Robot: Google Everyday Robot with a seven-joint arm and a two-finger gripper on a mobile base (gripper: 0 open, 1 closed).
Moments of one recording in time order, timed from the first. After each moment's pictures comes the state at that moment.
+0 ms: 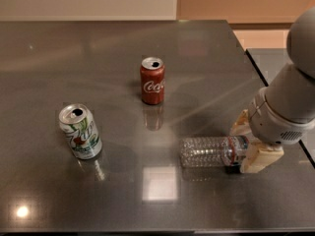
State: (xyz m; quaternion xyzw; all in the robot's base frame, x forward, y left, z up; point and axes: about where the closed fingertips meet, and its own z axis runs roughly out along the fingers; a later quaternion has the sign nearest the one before) arm 0.392 -0.187 0.848 -0.71 0.70 0.01 0.09
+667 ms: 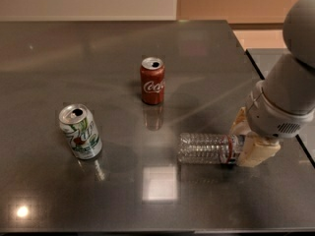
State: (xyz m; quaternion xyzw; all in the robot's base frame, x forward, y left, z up) arm 0.390 -0.182 0.859 -0.70 0.71 0.02 0.08
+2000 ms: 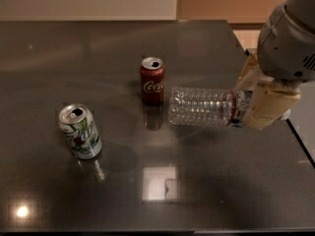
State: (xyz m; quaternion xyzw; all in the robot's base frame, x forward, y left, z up) arm 0.392 -0.153 0.979 -0.69 0.71 0.01 0.11
